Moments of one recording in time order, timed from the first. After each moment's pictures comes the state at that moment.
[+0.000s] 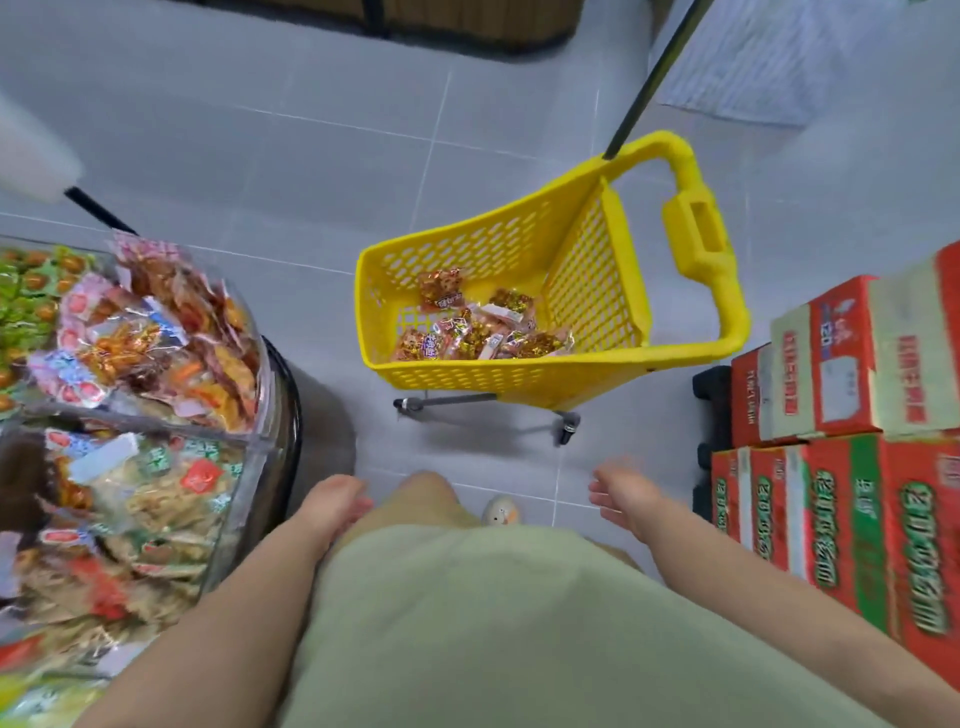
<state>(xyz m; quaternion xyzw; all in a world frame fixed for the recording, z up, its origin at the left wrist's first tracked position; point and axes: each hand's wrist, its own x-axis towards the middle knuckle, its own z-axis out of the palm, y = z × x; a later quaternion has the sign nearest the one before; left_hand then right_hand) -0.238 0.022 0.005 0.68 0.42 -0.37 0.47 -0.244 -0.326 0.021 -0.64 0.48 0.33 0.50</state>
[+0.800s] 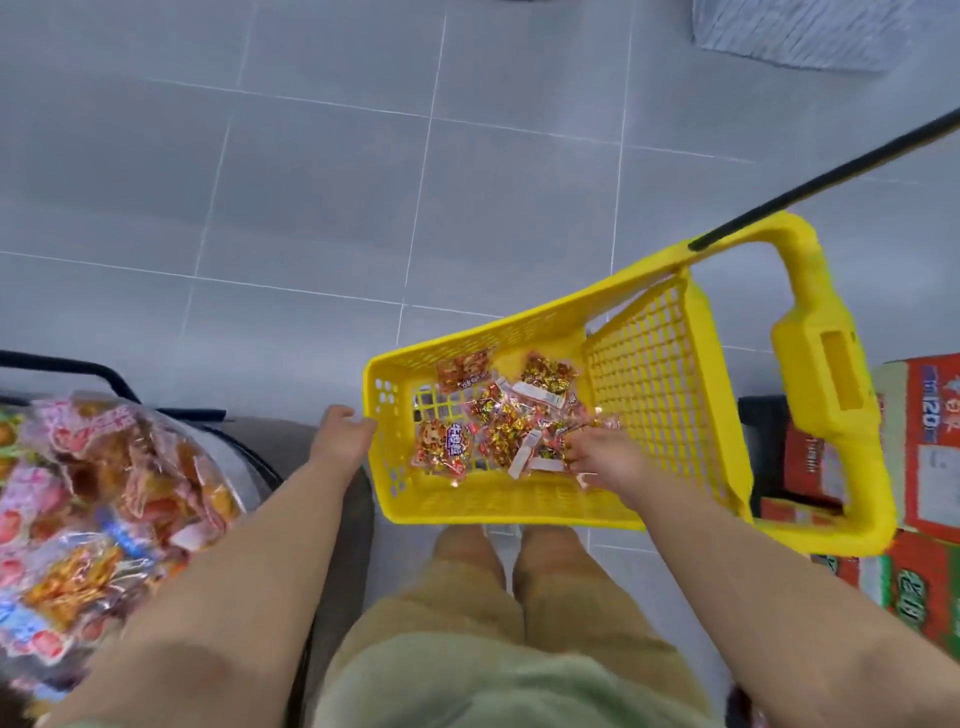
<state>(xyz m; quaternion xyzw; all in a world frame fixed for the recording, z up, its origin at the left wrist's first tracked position) 0.079 0.042 -0.040 0.79 0.37 -0.34 0.35 0.035 -0.267 -0.015 -0.66 0.42 0.38 0.49</state>
